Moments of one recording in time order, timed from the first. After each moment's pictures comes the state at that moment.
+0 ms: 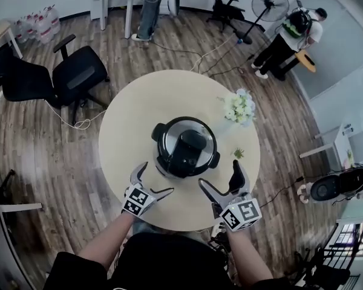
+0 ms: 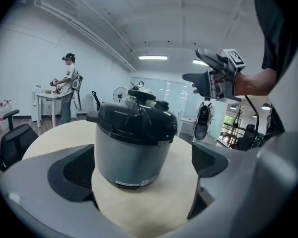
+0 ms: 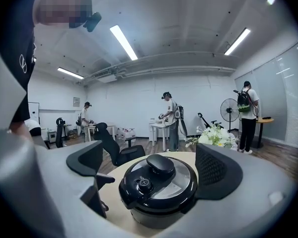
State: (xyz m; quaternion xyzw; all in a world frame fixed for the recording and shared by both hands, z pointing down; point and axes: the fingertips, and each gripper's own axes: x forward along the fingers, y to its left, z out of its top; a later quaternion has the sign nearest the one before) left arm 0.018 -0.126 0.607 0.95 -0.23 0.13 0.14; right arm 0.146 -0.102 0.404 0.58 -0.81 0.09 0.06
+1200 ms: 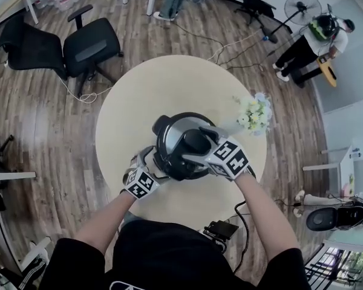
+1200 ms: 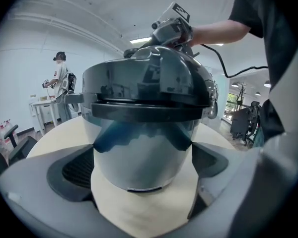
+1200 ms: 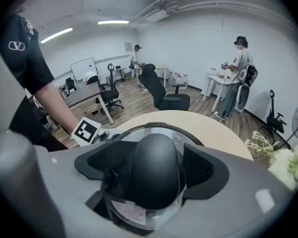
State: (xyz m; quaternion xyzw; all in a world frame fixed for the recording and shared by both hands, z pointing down) left arm 0.063 -0.169 0.689 0.94 -0.23 0.24 0.09; right arm 0.103 -0.230 0.526 0.23 -0.86 0.14 0.42
